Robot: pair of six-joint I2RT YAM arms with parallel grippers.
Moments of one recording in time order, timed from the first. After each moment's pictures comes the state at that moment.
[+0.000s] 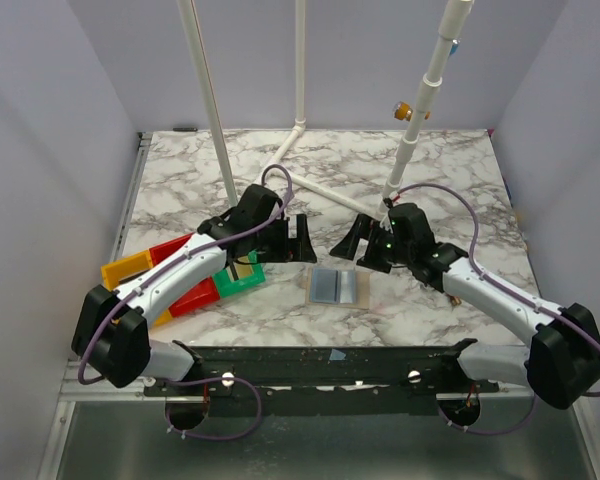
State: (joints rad) left arm -0.60 1.35 1.03 -0.51 0.32 -0.58; right arm 0.55 1.21 0.75 -0.18 -0.24 0.82
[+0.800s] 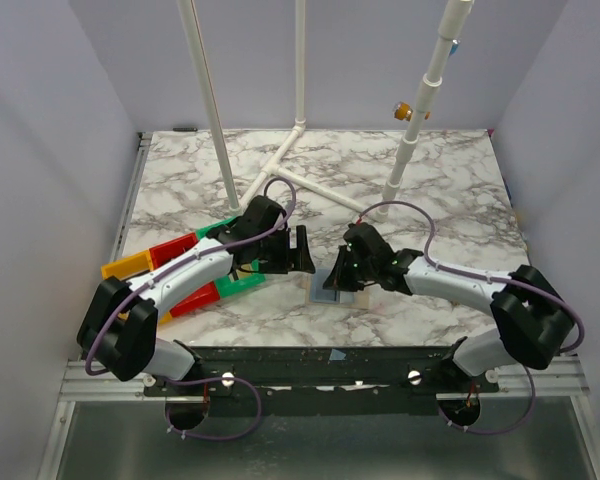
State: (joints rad) left arm -0.62 1.40 0.94 -0.44 0.32 -0.62; right arm 0.78 1.44 0.76 -0.17 -0.12 0.91
